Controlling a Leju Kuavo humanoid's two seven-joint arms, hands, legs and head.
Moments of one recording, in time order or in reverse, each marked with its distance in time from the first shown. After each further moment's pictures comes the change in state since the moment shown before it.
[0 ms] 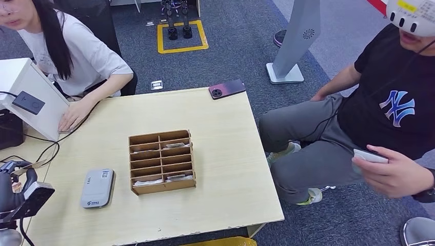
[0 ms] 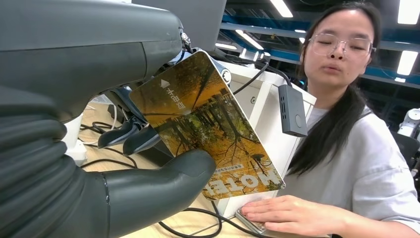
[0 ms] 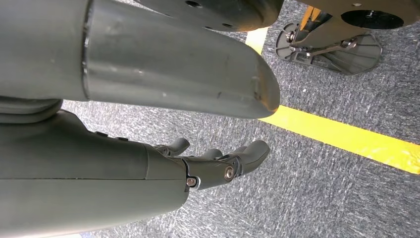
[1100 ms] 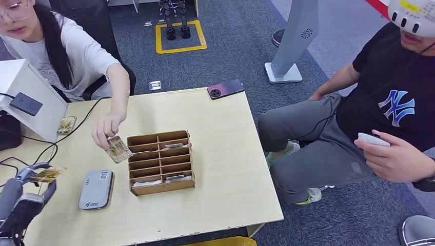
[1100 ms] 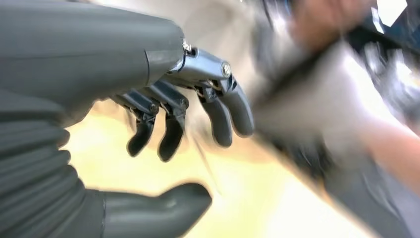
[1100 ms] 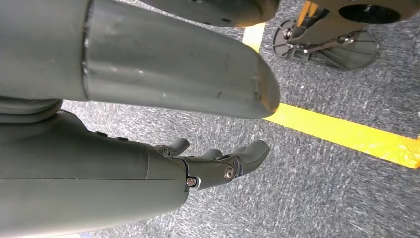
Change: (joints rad) left arm 0.108 0.005 -0.042 -0.122 0.211 -0.417 -0.041; right arm 0.002 0.000 0.000 0.000 0.000 -0.014 -0.014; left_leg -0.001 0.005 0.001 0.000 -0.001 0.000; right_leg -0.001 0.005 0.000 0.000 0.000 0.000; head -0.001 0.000
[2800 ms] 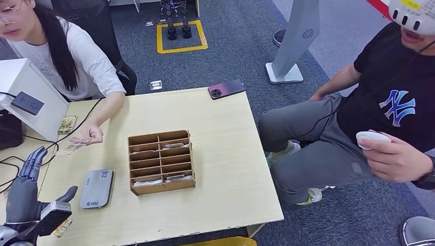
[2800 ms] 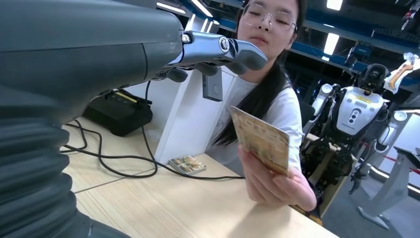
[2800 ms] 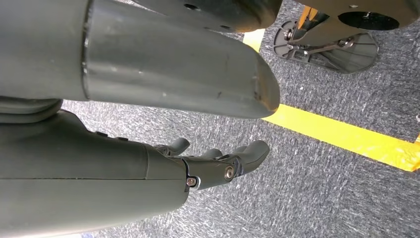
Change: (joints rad) left arm 0.077 -0.054 -0.061 -0.203 -0.146 0.256 0.028; right arm -0.002 0.005 0.000 0.000 0.019 0.002 0.003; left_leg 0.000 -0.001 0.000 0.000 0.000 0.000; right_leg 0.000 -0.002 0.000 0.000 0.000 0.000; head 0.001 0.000
